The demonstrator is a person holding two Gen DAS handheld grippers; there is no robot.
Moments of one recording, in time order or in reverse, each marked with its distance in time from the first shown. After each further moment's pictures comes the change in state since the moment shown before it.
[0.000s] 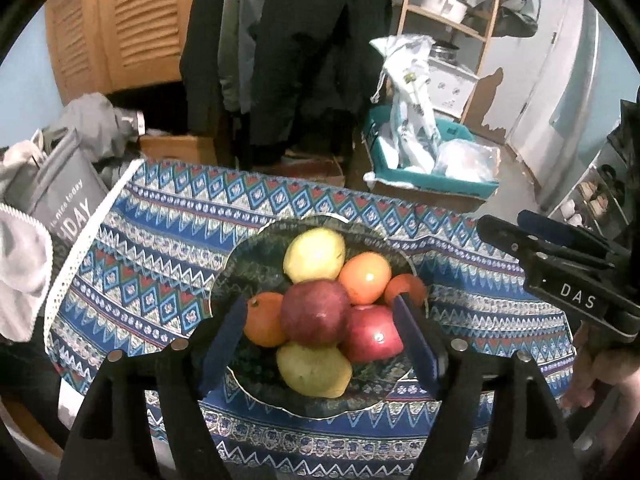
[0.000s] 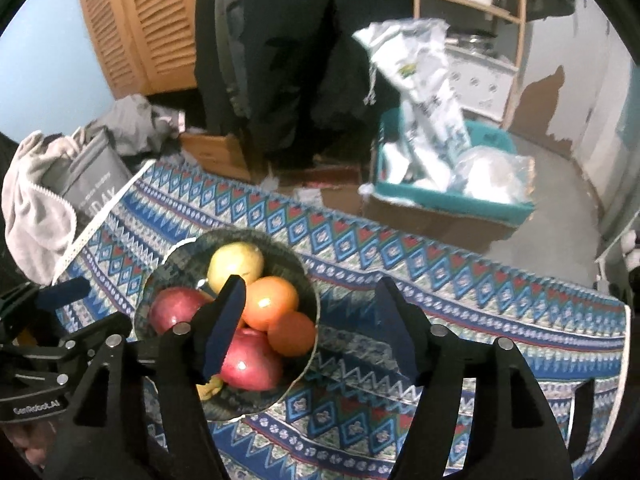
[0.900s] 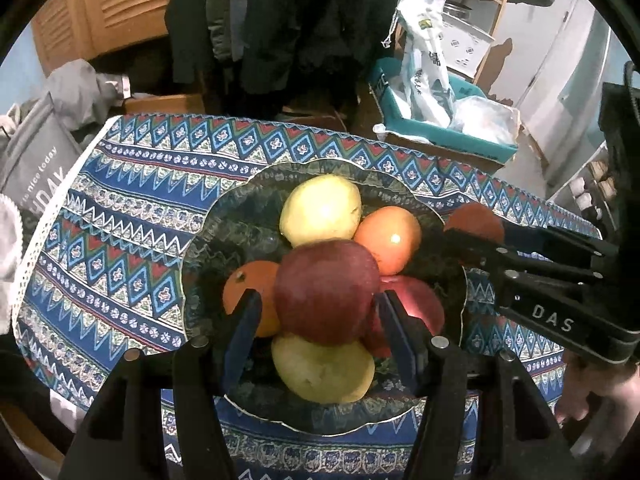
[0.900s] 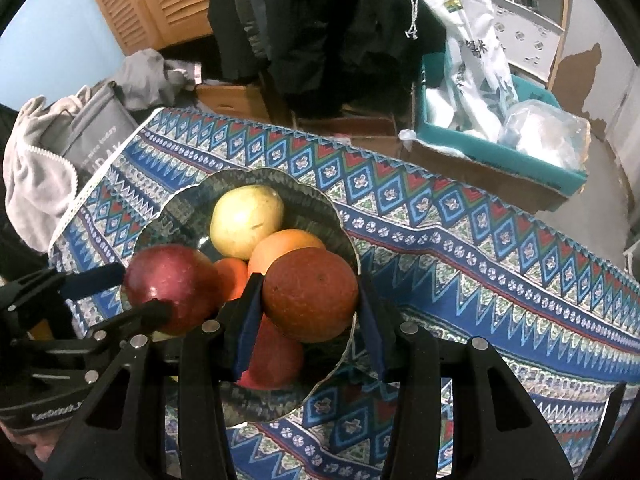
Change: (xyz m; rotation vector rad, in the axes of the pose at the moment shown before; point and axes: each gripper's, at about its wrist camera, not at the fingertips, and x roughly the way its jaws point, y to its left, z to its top) left arm 0.075 0.010 -0.020 -0.005 0.138 -0.008; right arm 0.087 0.016 -0.029 -0.031 0.183 0.129
